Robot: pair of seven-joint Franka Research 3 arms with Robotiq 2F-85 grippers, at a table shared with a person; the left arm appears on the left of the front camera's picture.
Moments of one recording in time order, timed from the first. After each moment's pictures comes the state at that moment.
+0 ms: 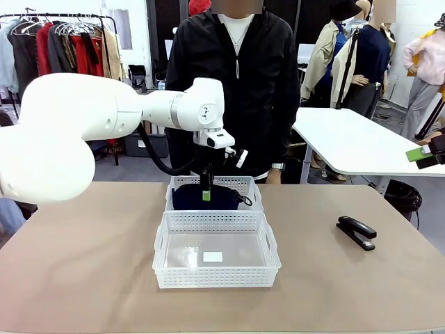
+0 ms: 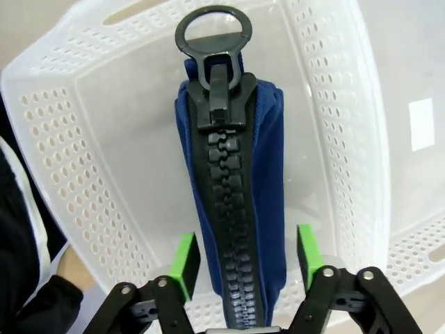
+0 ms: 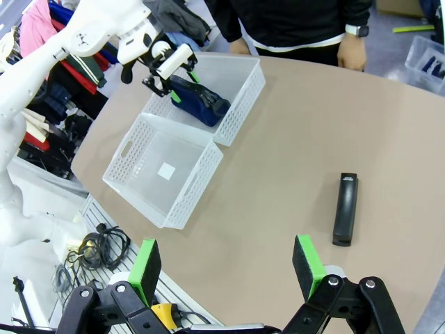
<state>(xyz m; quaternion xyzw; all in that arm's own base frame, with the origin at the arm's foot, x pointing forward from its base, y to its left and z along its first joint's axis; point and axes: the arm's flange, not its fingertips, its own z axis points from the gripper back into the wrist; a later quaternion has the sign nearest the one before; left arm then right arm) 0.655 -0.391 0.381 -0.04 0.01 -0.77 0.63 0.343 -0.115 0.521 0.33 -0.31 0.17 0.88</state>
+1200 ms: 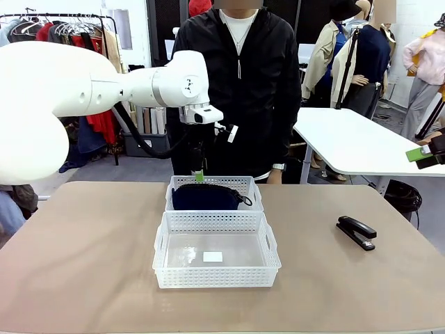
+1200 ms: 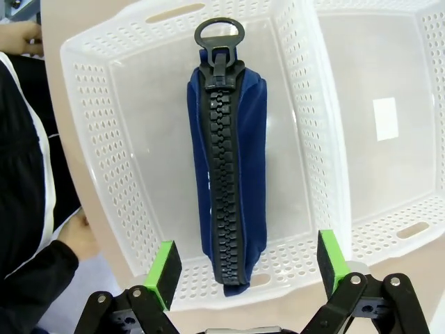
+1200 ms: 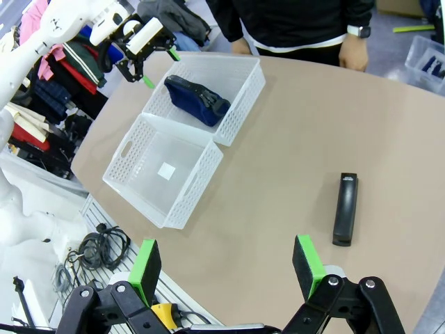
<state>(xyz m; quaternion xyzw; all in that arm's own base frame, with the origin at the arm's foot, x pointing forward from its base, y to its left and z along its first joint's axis) 0.651 -0.356 0.439 -0.07 -0.02 -0.75 0.66 0.343 -0.115 0.521 0.33 -0.31 0.17 0.88</state>
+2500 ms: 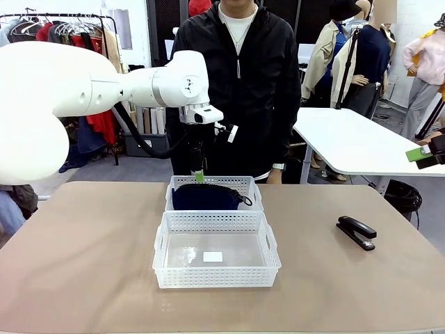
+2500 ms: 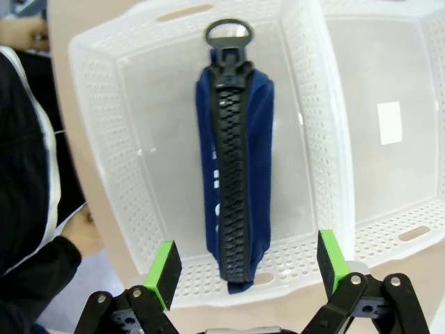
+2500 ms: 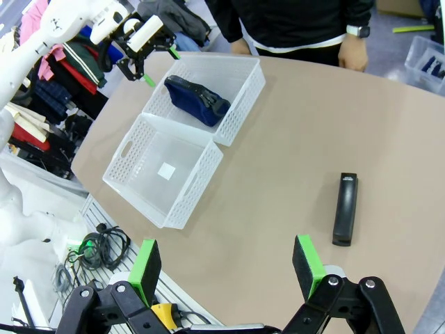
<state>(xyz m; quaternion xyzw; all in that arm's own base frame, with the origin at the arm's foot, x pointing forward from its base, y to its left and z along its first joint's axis) 0.655 -0.352 0.444 -0.07 -0.03 -0.74 0.67 0.343 -0.115 0.521 0.33 -0.31 0.17 0.88</state>
